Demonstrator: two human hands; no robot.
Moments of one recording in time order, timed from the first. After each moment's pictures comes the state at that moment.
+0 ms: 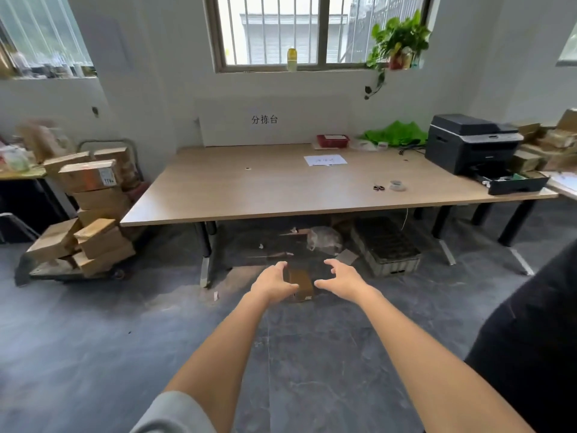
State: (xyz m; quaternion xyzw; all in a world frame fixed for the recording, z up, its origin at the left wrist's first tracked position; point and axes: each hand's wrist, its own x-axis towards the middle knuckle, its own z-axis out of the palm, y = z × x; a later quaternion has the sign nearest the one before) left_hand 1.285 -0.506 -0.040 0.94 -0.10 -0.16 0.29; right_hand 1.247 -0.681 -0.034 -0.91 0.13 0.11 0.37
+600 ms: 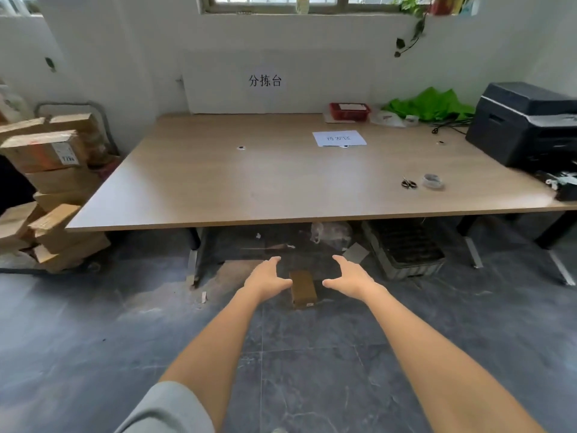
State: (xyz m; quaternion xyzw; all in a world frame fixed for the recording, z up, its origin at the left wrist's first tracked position) left_hand 1.586 -0.561 -0.109 0.93 -0.06 -0.21 0.31; right_hand 1.550 -0.762 -0.101 -0.92 0.14 0.19 0.31
